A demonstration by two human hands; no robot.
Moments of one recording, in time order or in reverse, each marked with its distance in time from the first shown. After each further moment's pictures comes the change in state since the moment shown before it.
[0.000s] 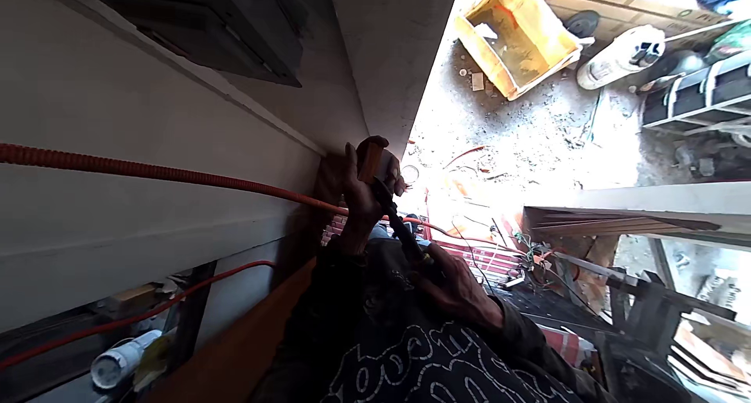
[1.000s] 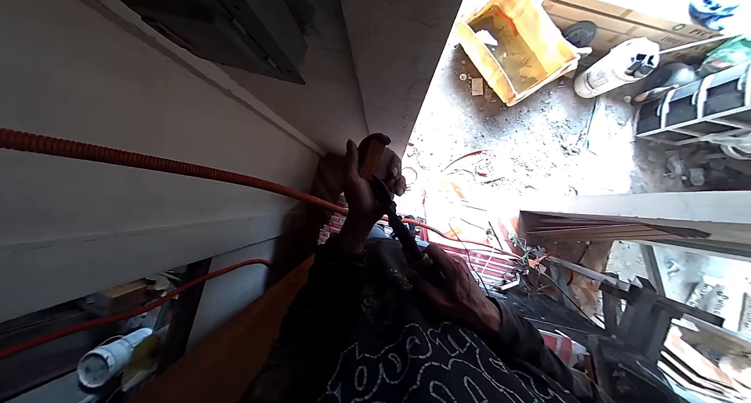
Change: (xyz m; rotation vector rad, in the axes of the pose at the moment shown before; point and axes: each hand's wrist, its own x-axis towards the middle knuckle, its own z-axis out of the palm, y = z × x) left_hand -0.004 0.005 0.003 -0.028 -0.022 0.020; right_hand -0.001 -0.005 0.002 -0.081 0.022 -0.038
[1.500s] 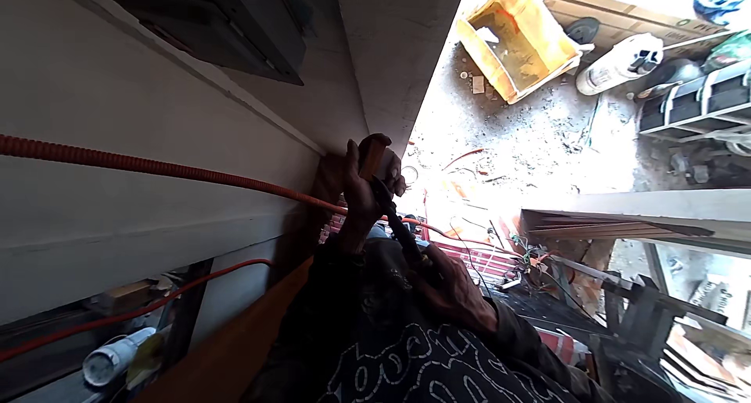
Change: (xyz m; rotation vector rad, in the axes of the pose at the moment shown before) left_hand 0.004 -0.001 -0.003 0.005 -0.032 0.006; right_hand 0.001 0.000 0.004 -0.005 0.050 -0.014
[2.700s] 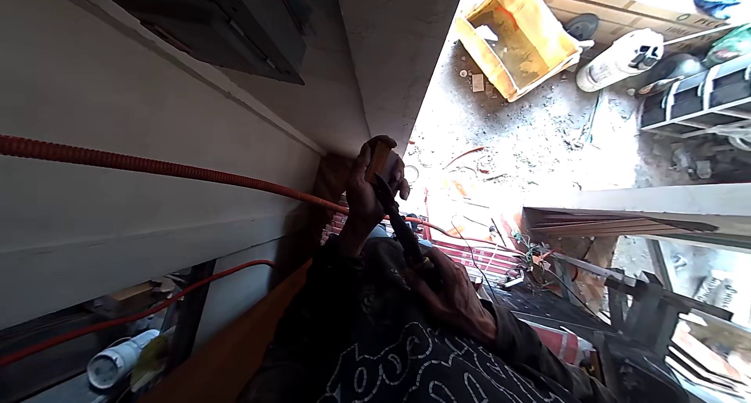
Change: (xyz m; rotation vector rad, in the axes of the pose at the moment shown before) left_hand -0.007 0.002 -0.001 0.051 -0.005 -0.008; right_hand -0.007 -0.016 0.011 0.024 0.063 0.067
